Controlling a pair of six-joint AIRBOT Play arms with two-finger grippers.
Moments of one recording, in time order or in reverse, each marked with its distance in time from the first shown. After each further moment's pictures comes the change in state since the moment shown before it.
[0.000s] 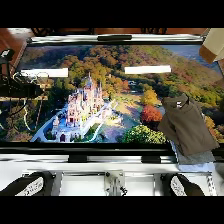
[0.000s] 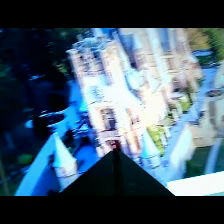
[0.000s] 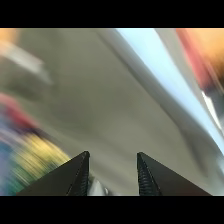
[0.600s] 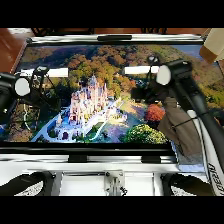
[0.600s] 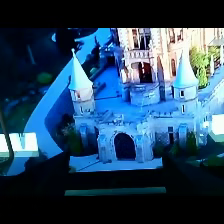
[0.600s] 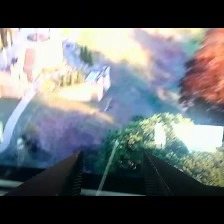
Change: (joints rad) left arm -0.312 -0.074 -0.057 0.315 -0.170 -0.333; right arm 0.780 -0.438 0.095 -0.010 -0.097 0.203
